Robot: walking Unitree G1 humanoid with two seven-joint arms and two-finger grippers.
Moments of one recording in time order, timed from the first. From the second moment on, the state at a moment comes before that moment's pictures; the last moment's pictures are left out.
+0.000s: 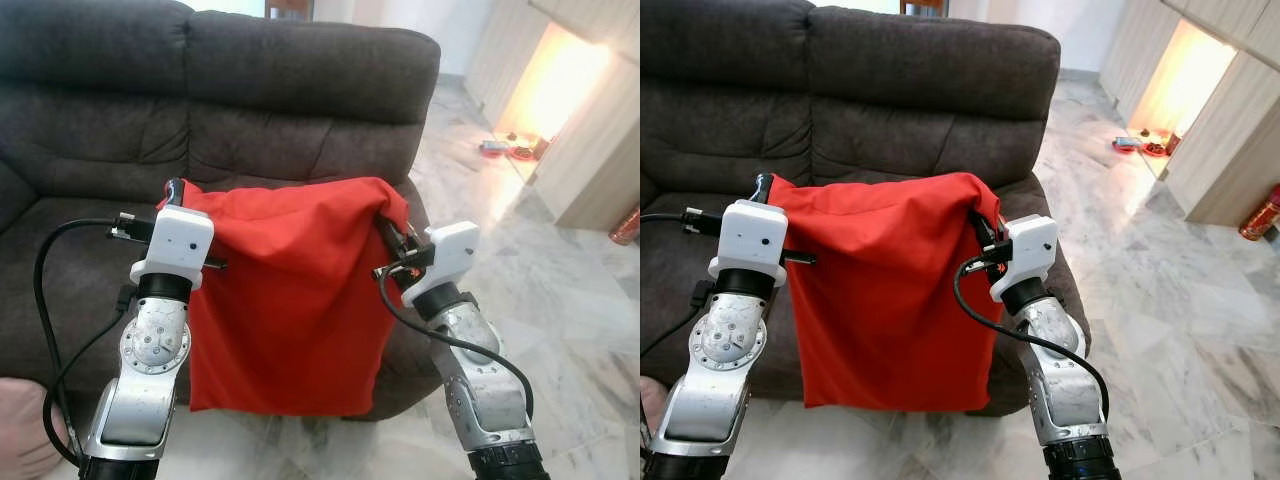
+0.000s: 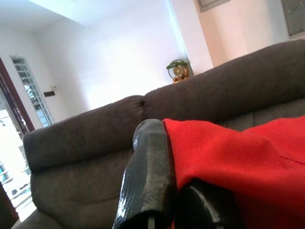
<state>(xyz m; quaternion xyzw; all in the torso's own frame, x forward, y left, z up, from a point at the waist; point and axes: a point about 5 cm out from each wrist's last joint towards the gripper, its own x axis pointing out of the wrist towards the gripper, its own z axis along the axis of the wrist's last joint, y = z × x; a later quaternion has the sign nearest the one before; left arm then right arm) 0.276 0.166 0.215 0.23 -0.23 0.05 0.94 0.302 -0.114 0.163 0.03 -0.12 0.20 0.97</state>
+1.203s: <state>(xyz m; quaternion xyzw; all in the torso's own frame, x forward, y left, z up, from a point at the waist) 0.278 0.165 0.238 0.24 -0.27 0.05 0.93 0.304 -0.117 0.182 0.05 -0.15 0.18 0.97</state>
